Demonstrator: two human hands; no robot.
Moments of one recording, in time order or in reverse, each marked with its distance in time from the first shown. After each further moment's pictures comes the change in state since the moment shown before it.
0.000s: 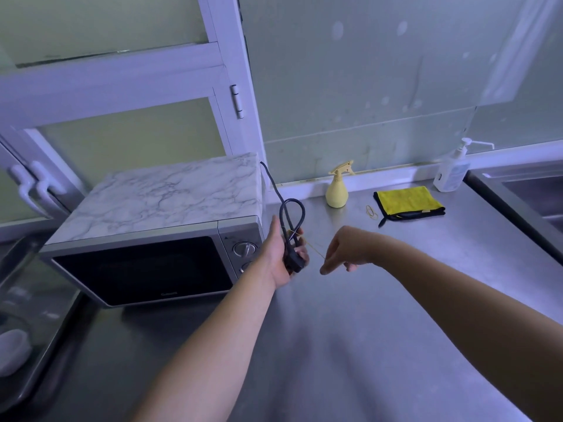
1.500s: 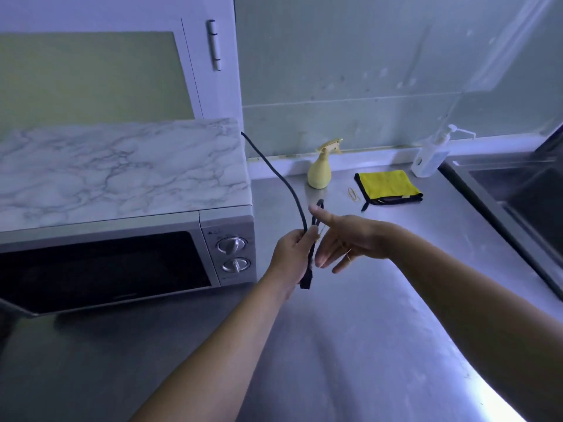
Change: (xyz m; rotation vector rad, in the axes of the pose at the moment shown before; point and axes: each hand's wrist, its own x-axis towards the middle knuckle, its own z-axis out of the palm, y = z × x) left_hand 0.047 -0.023 -0.021 0.706 -0.085 0.348; right_hand 0.046 -0.010 -0.001 0.575 -0.255 0.227
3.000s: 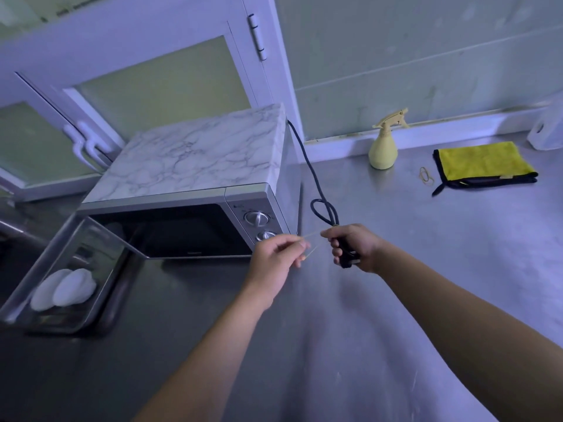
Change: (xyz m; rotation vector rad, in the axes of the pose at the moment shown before) left_hand -0.080 -0.004 -0.002 0.120 0.384 0.139; right_hand 0.073 0.072 0.026 0.610 -0.135 -0.162
